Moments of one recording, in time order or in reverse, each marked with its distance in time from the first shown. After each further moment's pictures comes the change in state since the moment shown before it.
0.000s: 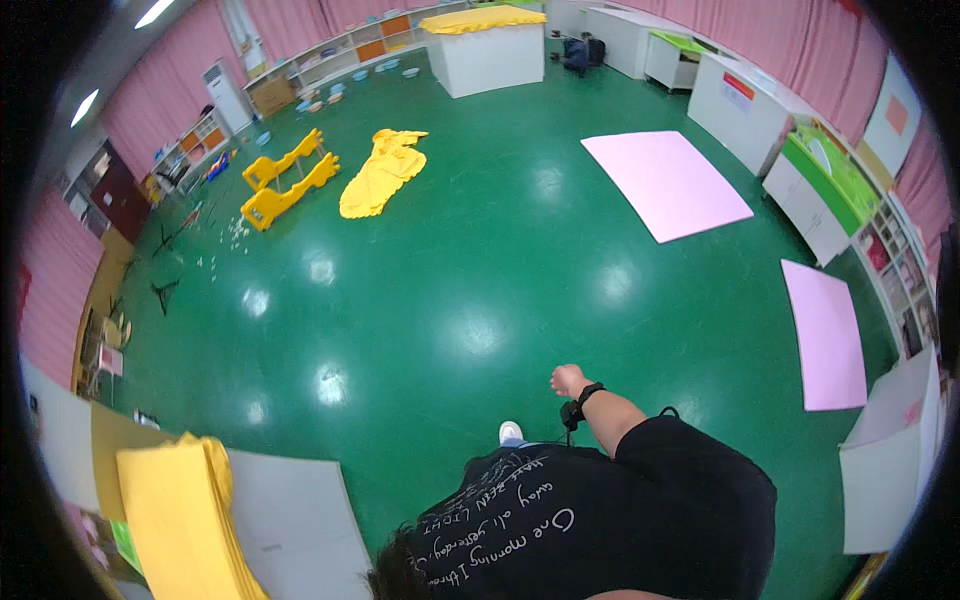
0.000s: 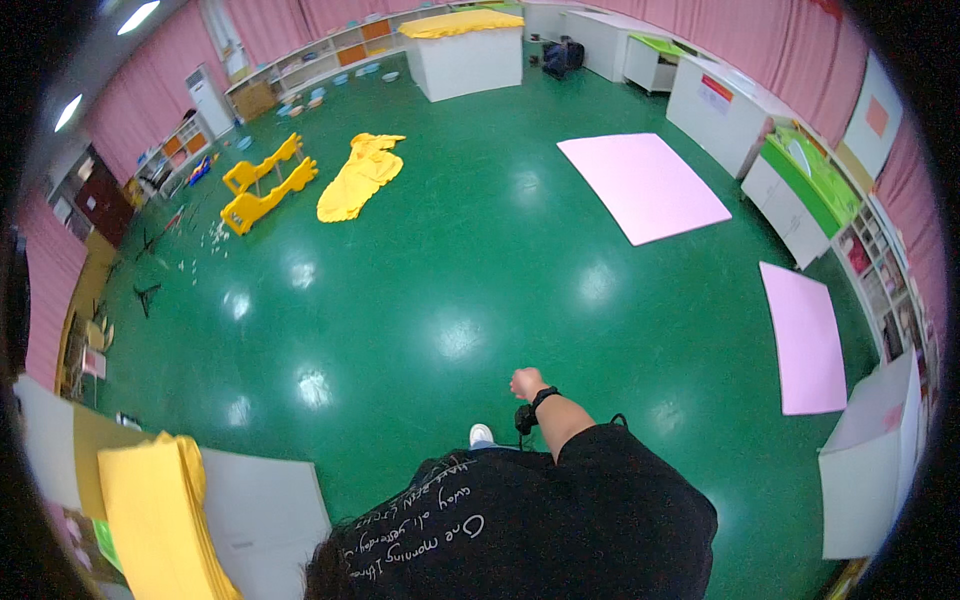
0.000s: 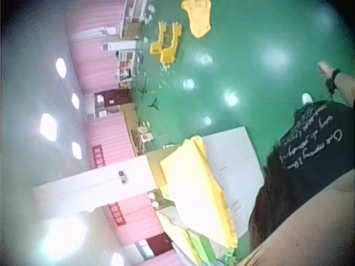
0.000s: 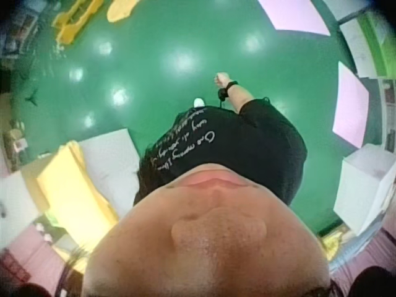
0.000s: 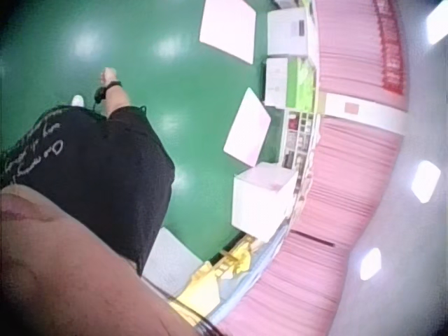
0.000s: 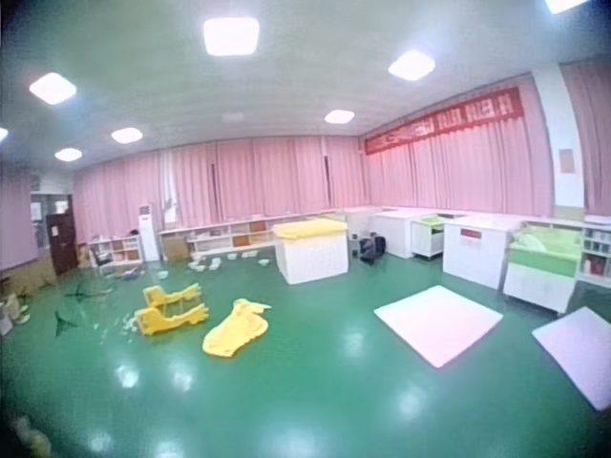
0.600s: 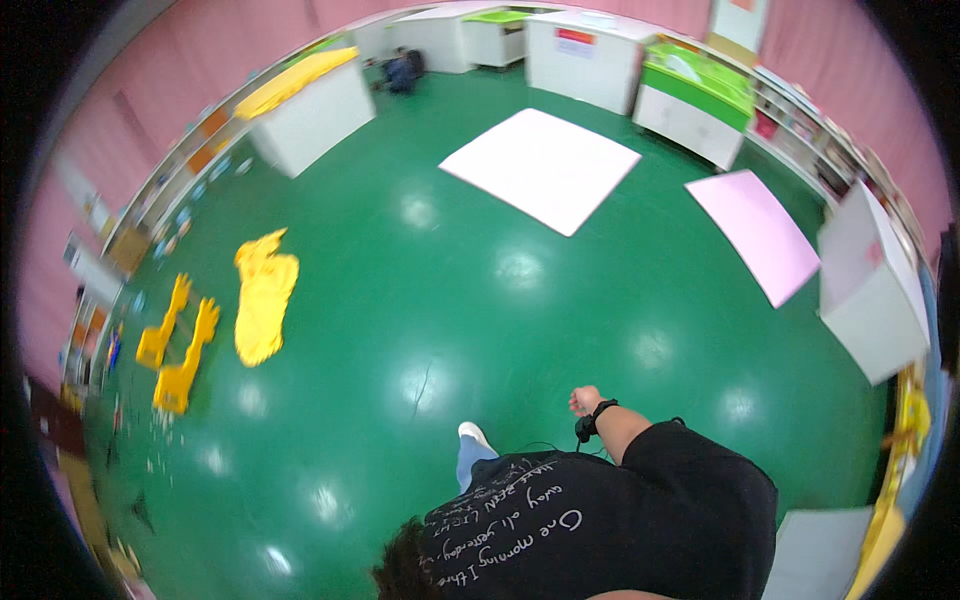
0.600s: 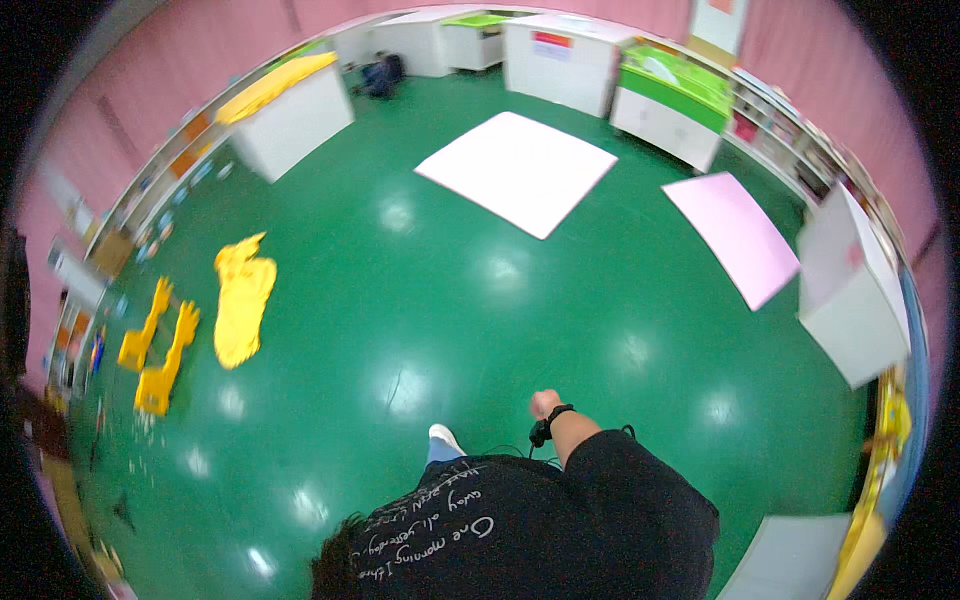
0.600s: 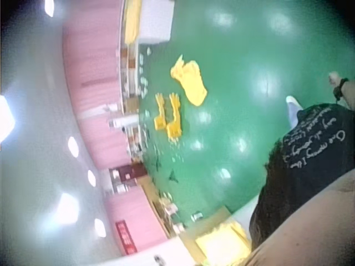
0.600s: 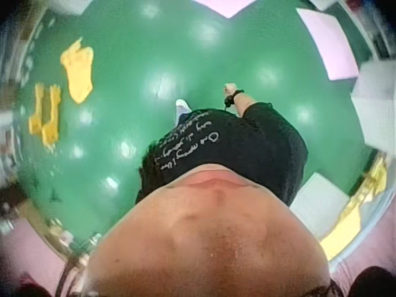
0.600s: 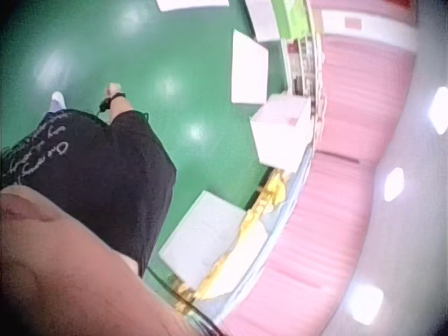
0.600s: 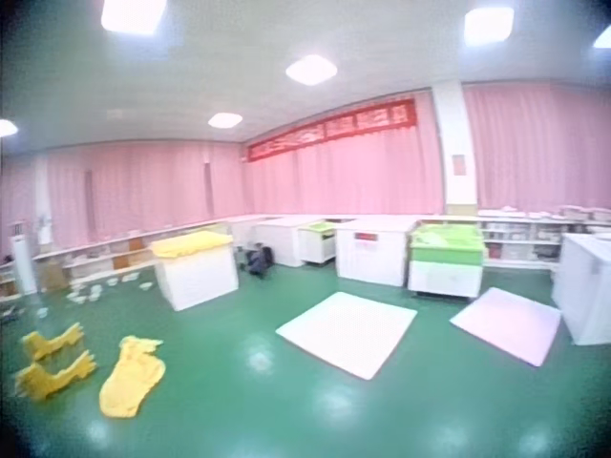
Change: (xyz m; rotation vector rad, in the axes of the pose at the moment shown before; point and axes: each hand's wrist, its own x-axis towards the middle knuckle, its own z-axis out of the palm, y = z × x) left_hand 0.345 0.261 -0.226 0.389 -0.232 0.118; right_hand 0.153 -0.109 -0.108 0.344 0.434 0.147
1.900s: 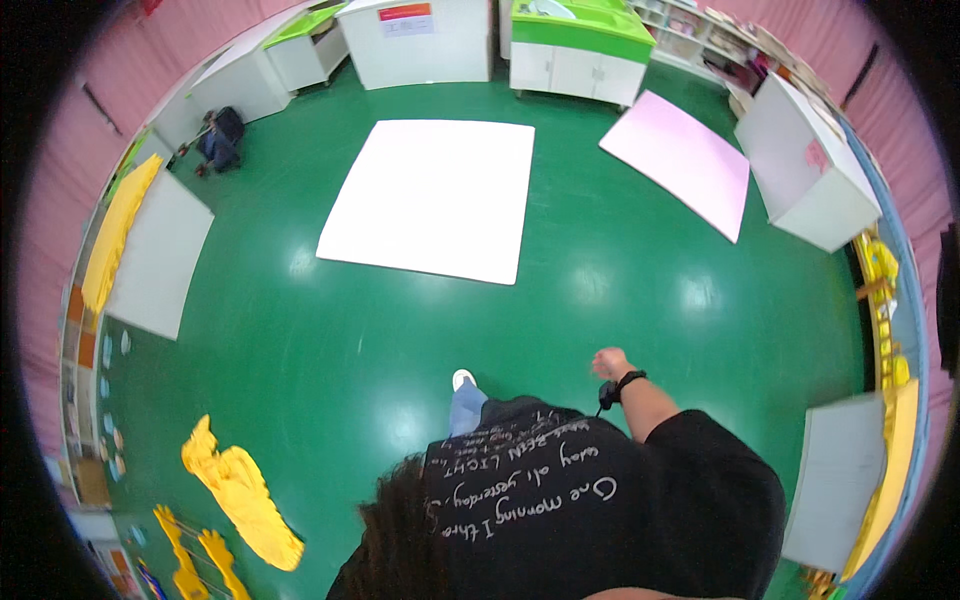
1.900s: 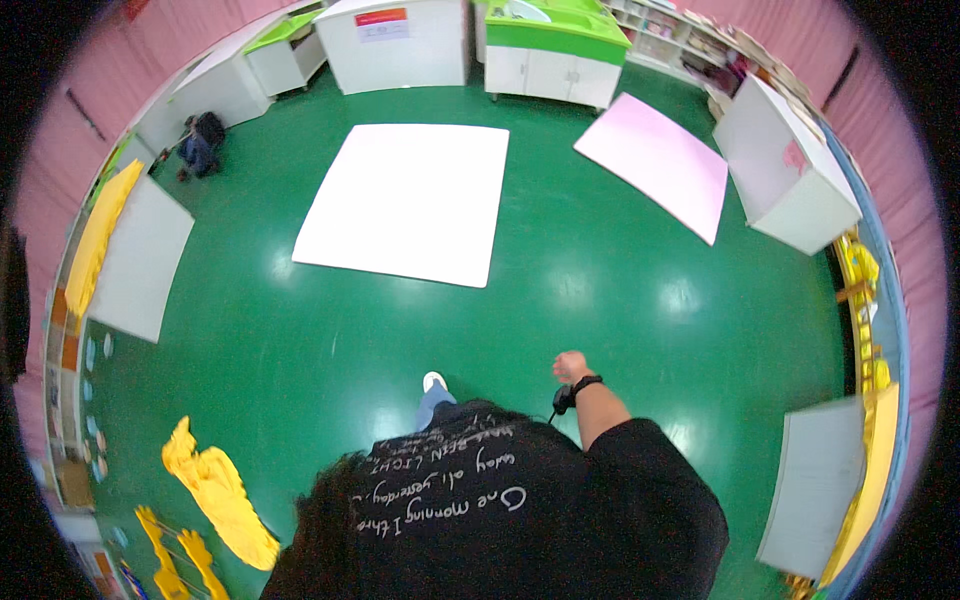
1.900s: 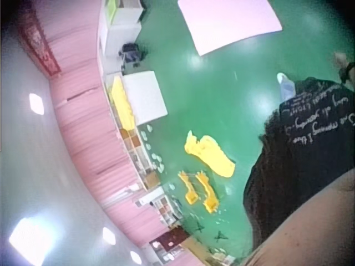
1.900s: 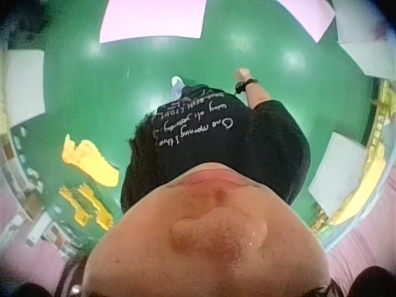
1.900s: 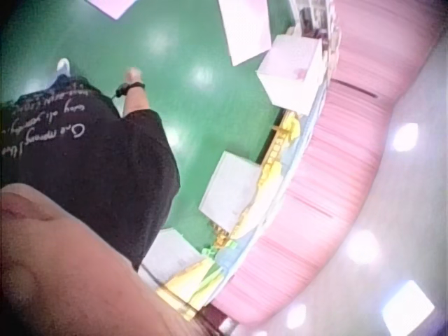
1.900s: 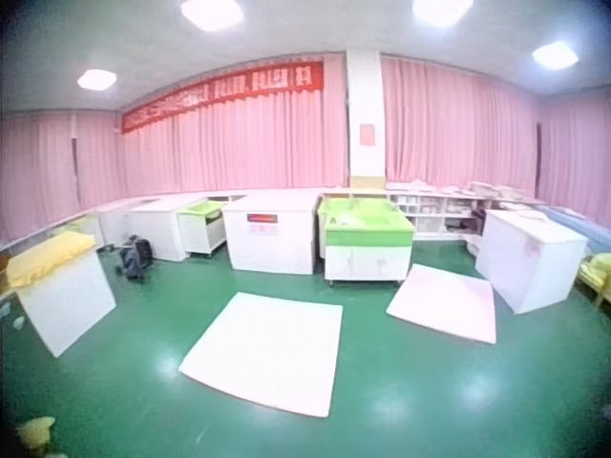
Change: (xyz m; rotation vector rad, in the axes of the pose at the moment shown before) left_hand 0.564 0.641 -0.327 0.528 -0.287 0.359; right_hand 0.290 -0.455 -0.115 0.481 0.433 0.101
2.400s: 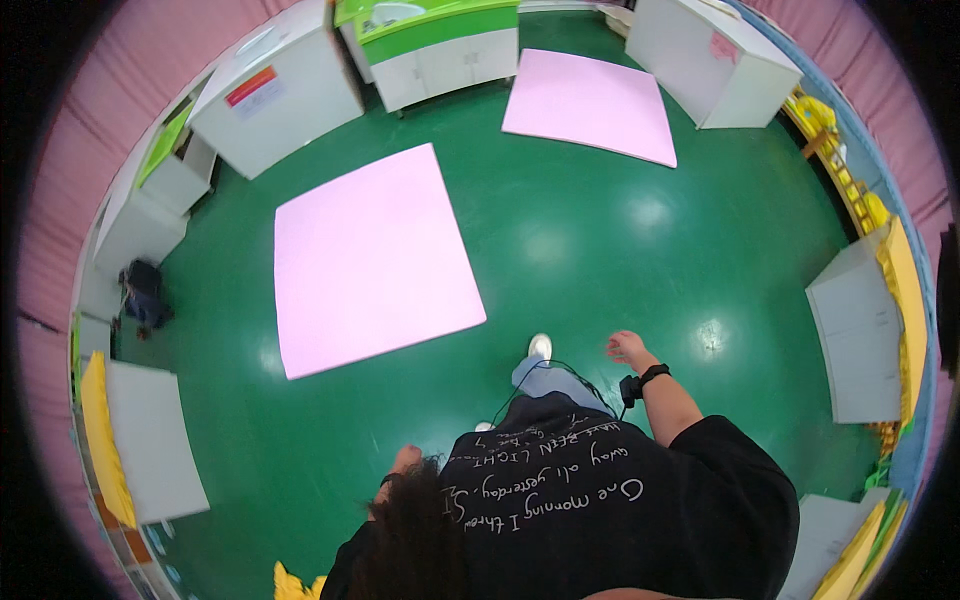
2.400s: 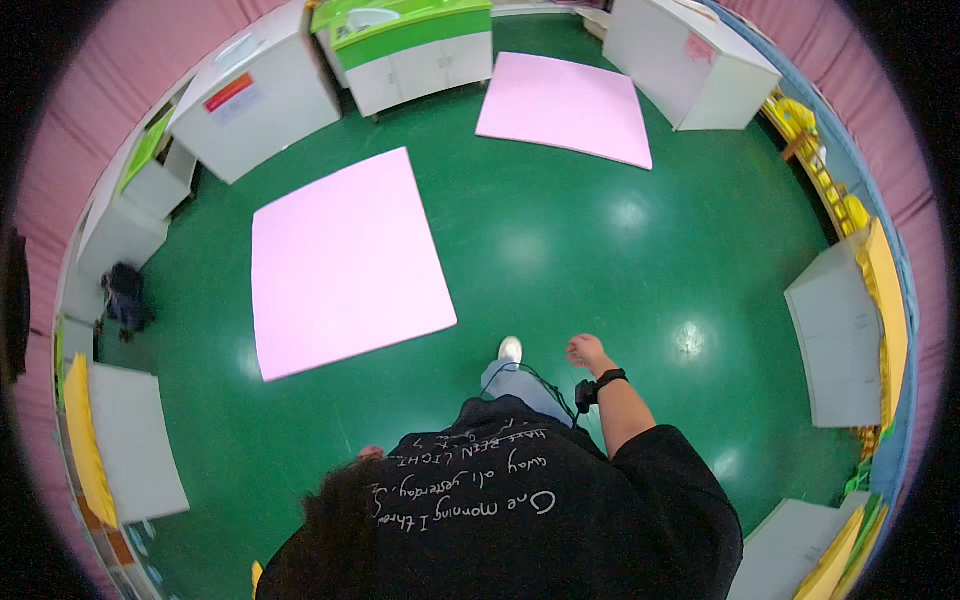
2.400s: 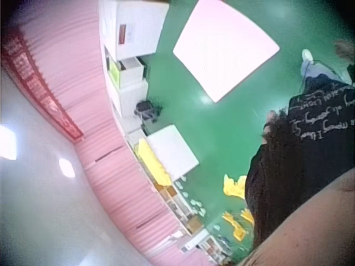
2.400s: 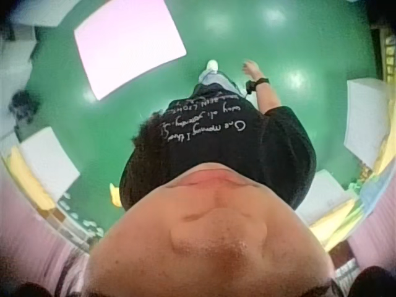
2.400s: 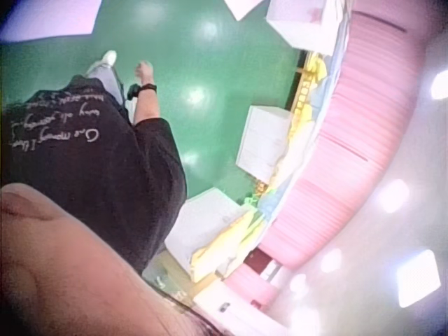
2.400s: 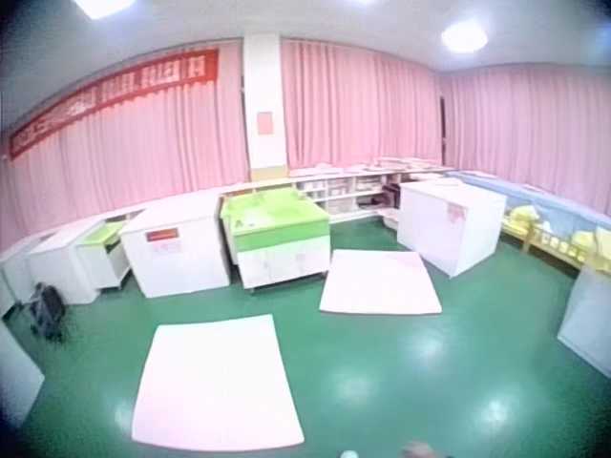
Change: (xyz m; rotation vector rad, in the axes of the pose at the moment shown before) left_hand 0.274 0.204 -0.214 0.453 -0.119 0.187; right_hand 0.051 -0.113 -0.029 0.422 0.126 0.018
